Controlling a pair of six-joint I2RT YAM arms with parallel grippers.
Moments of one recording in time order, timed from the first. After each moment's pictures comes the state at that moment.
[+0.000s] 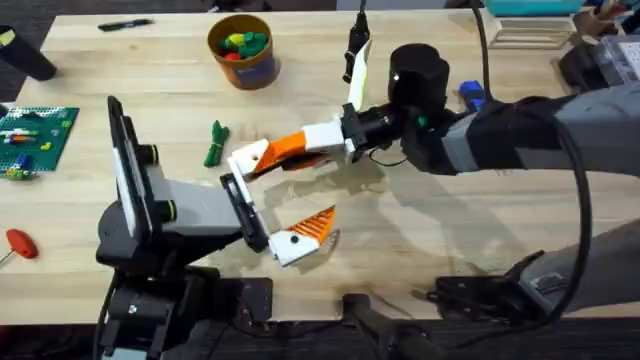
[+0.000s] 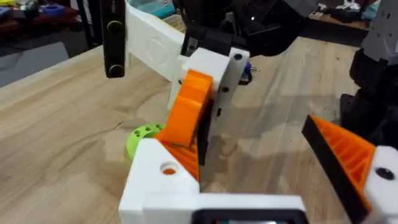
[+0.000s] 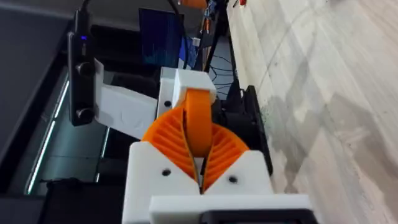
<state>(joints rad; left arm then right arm) -0.10 0.01 0.01 -0.10 1.00 0.03 0.57 1.75 0.71 0.78 -1.27 1.10</state>
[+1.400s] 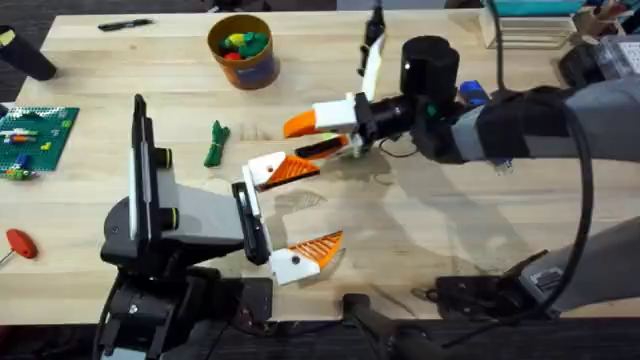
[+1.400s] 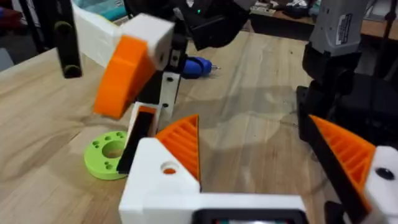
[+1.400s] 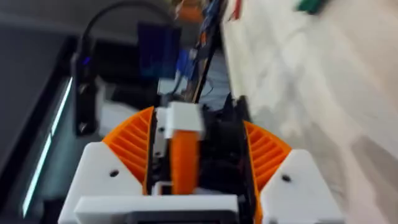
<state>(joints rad) -0.13 0.01 0.01 -0.12 1.13 0.03 0.48 1.75 0.73 0.69 -1.28 1.04</state>
